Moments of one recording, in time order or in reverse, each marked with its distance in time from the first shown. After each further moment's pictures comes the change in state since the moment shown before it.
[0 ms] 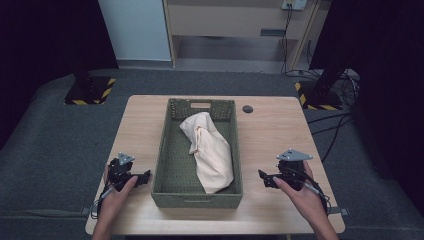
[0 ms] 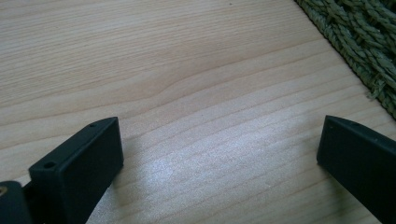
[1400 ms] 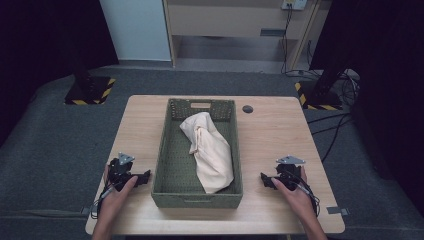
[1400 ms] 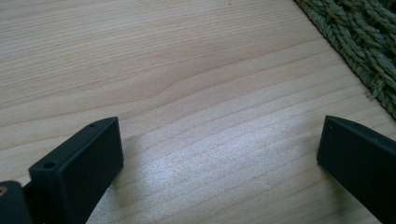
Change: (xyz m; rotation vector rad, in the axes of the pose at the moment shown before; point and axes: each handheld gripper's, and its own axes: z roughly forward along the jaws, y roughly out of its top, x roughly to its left) left arm 0.000 0.000 0.000 0.000 -0.003 0.002; right arm -0.035 -0.064 0.075 0.079 -0.076 0.111
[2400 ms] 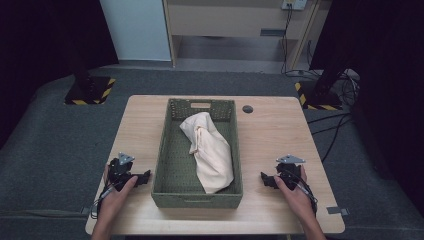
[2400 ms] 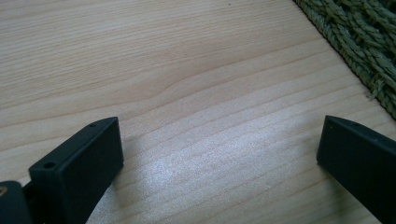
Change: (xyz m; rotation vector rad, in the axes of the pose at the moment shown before) left arm 0.000 0.000 0.000 0.000 -0.002 0.002; right arm -0.003 0.002 0.003 0.001 -0.006 0.002
